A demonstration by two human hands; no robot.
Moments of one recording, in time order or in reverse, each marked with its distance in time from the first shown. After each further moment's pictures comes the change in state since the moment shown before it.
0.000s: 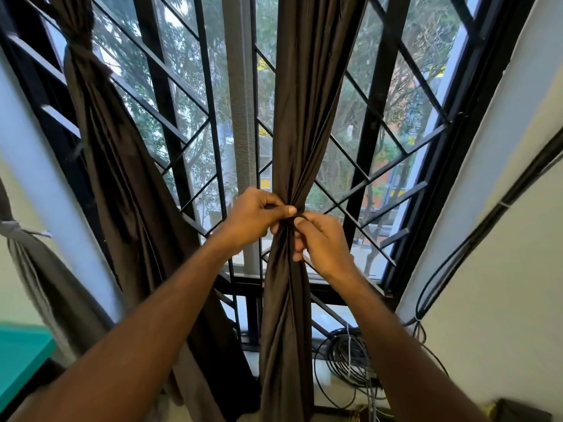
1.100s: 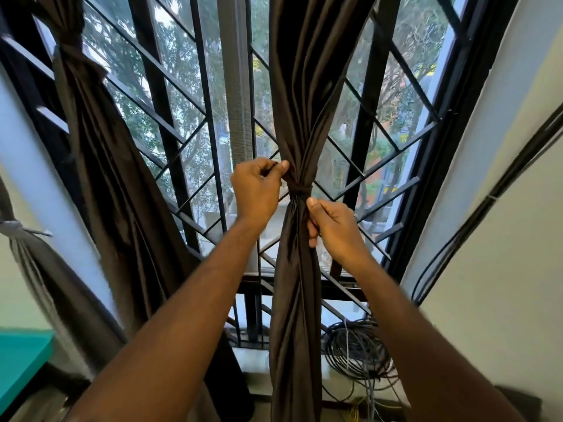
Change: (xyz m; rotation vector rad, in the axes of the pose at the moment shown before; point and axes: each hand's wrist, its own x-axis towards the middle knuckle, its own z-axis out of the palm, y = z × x) left_hand 0.032 0.017 0.020 -0.048 0.627 0.143; right_hand 0.010 0.001 -0.022 -0.014 0.036 -0.089
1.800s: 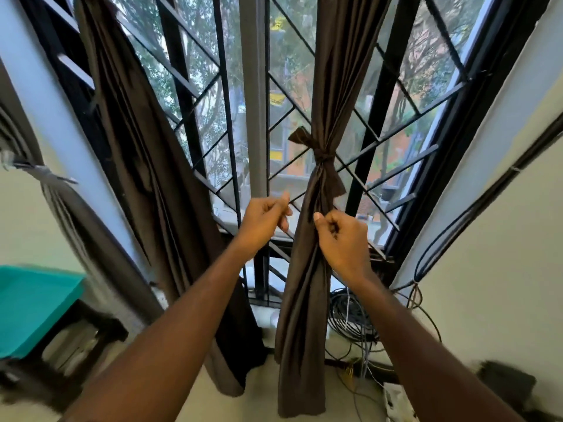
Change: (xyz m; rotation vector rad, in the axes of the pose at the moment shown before) left_hand -0.111 -0.061 -0.033 -0.084 -0.386 -0.378; right_hand -0.078 0.061 0.005 -0.348 0.137 -0.070
